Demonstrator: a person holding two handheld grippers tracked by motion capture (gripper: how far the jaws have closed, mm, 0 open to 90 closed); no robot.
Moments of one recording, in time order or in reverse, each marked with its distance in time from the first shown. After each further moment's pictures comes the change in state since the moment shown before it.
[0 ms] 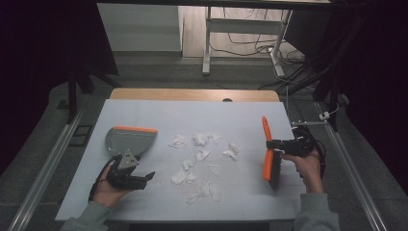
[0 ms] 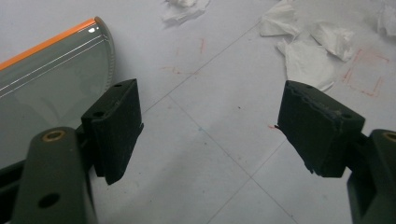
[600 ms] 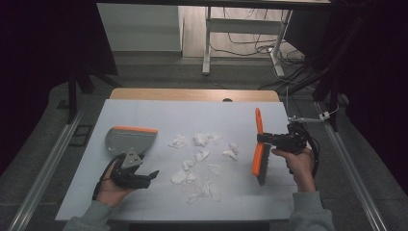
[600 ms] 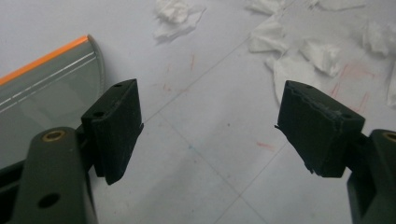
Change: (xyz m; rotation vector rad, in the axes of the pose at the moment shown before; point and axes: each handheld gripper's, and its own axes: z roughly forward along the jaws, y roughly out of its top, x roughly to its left) left arm -0.007 0.013 0.001 -0.042 -0.016 0.010; right arm 0.032 0.013 0.008 -0.121 0.113 -0.043
